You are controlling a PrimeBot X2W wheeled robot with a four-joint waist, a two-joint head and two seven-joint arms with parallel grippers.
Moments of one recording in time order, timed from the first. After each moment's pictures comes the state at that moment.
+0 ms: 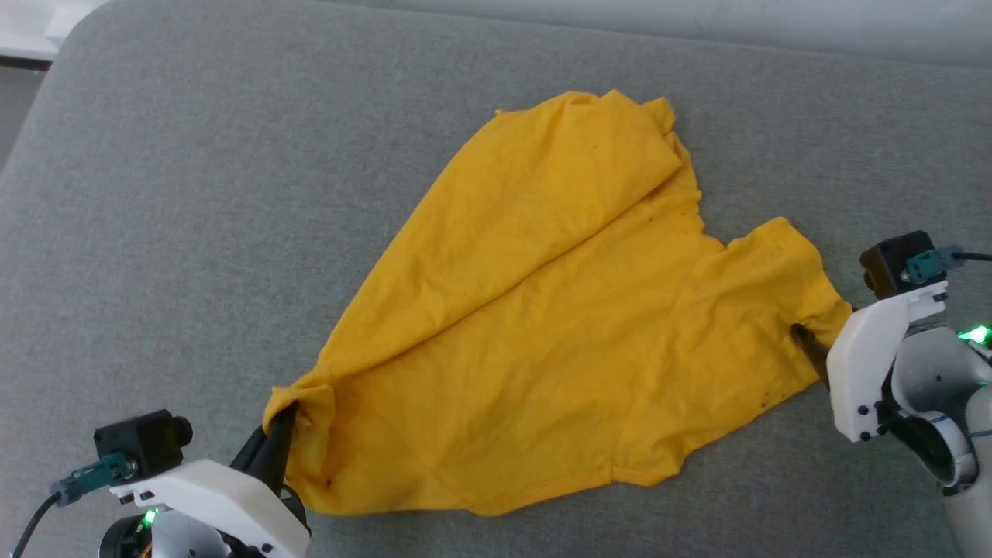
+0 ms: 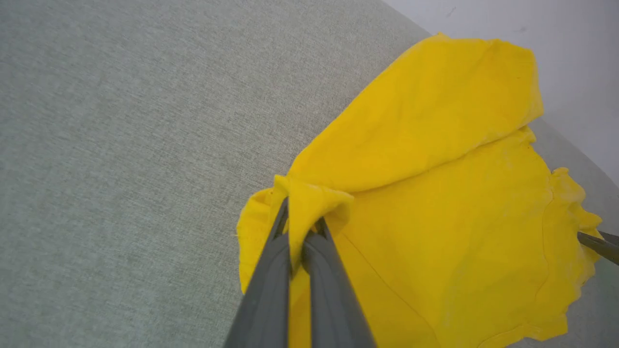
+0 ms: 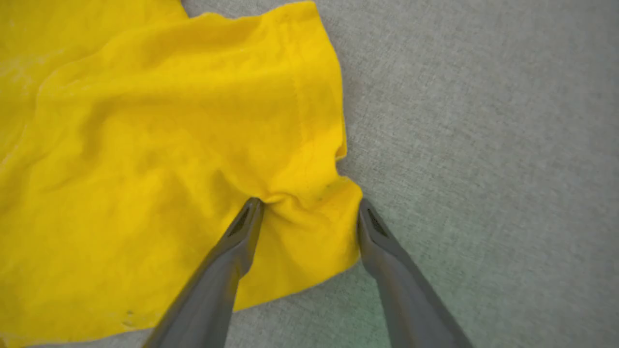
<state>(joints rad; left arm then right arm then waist) 0.09 0.48 -0.27 -0.27 -0.88 0.30 0.15 -0.28 -0.34 0.10 0.08 0.29 0.13 0.75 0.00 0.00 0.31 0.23</state>
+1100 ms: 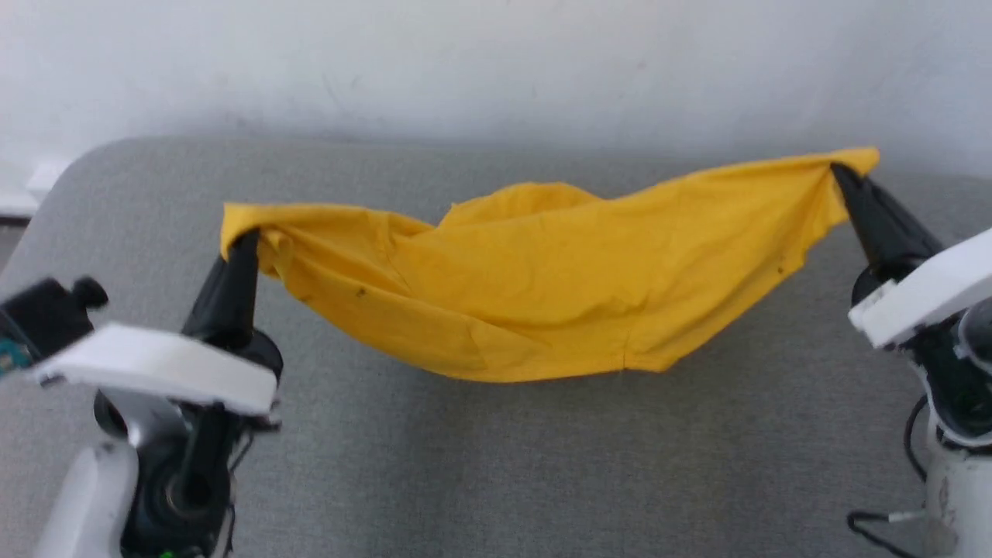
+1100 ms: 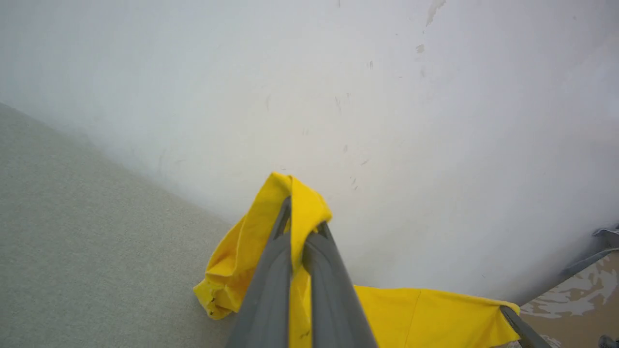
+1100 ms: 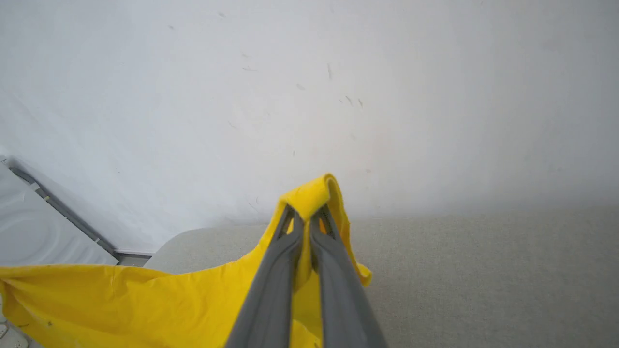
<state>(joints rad) -0.15 0.35 -0.15 -0.36 -1.03 0.30 0.09 -0.33 -0.06 -0.18 -0.12 0.56 0.13 0.49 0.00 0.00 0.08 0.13</state>
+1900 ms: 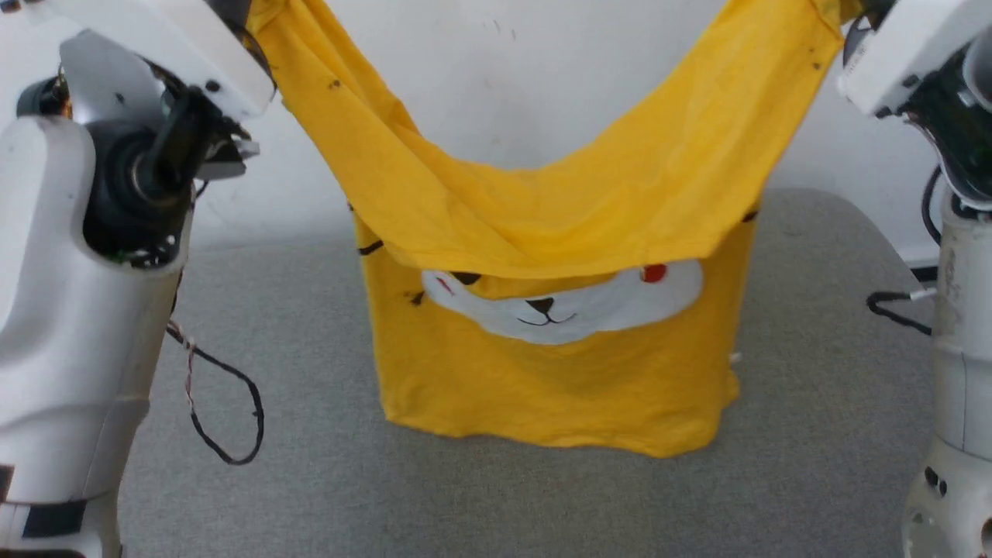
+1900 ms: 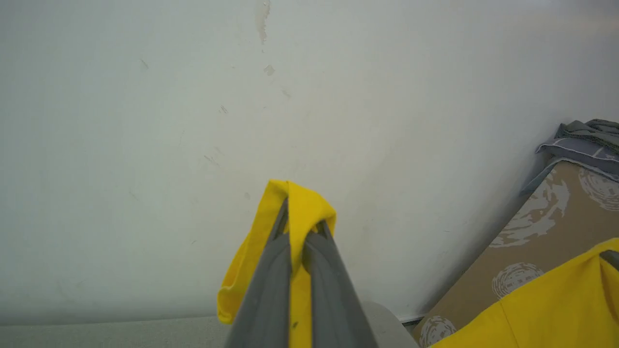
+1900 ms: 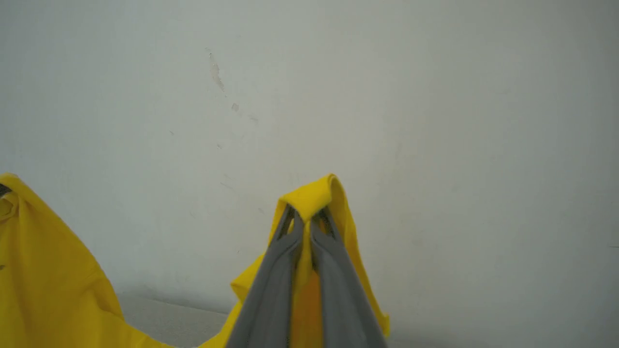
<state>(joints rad) -0.88 0.43 -0.32 0.06 -0.93 0.36 0.43 -0.86 -0.11 -0.04 0.08 0.37 0.13 0.63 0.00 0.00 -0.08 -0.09</state>
